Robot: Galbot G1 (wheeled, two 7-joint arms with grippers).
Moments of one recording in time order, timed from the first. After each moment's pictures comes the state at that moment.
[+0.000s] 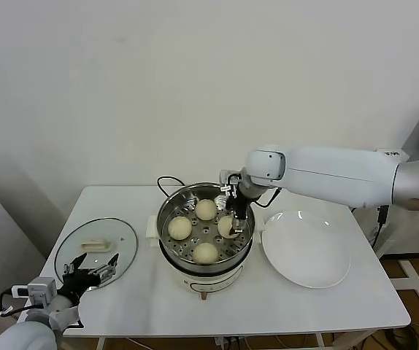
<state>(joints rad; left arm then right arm) 1.53 -1.04 -0.63 -2.15 -0.67 0.52 -0.19 0.67 1.03 -1.49 1.41 0.77 -0.52 -0.76</state>
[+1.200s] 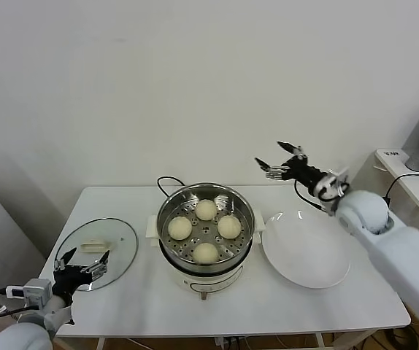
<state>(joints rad) 1.55 -1.01 -0.65 -2.11 -0.47 0.41 -0.13 -0.70 0.77 0.17 1.64 0.70 -0.06 -0.18</state>
